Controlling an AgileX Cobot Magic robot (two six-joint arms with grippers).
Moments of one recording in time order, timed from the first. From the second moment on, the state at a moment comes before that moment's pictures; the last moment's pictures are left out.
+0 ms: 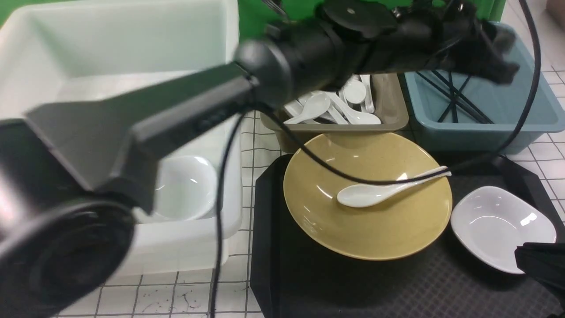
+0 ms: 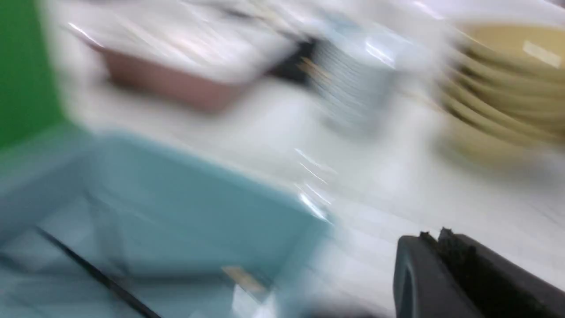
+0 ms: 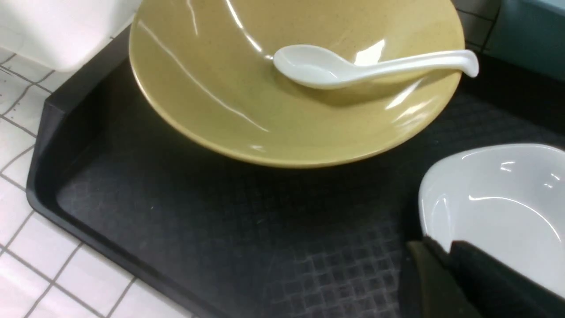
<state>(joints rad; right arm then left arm) 0.23 0.63 -0.40 0.41 0.53 -0.50 -0.74 2.09 -1.91 -1.13 0.55 1.13</state>
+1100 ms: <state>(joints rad) 0.23 0.63 -0.40 0.41 0.51 -0.50 -0.83 2.20 -1.85 -0.08 0.74 0.59</state>
